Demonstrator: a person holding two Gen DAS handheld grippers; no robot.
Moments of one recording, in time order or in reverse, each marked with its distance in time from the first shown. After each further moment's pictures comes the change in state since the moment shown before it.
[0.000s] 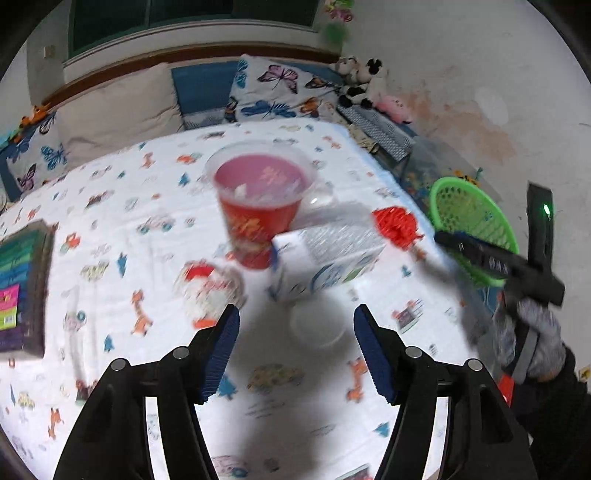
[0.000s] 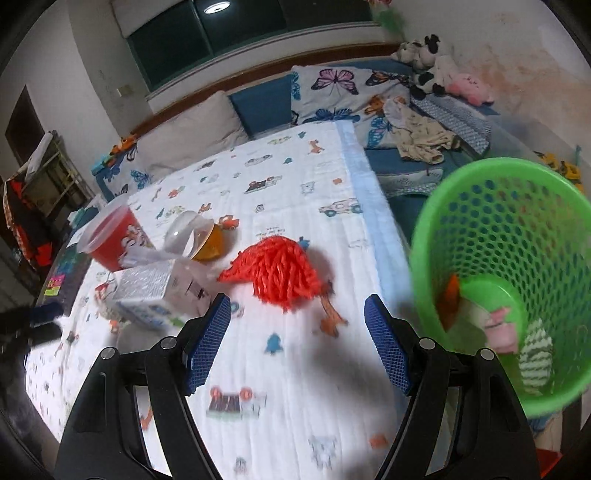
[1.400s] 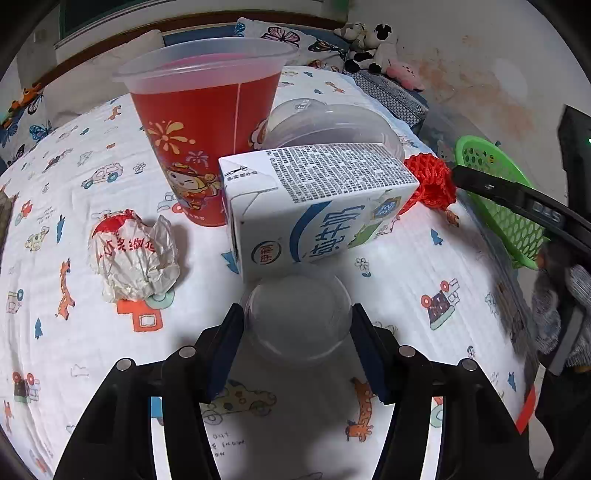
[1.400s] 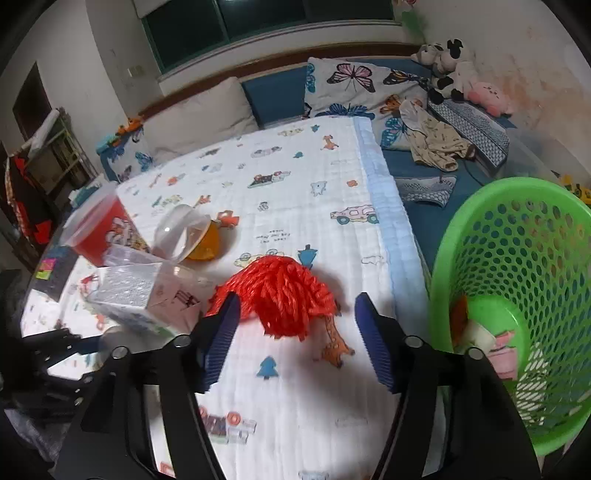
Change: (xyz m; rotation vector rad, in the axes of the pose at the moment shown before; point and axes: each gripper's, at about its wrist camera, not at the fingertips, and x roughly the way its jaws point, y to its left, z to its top) left arm 0.090 -0.029 -0.017 -0.010 0.102 0.017; right arm 0.027 0.005 0.012 -0.082 0.029 0.001
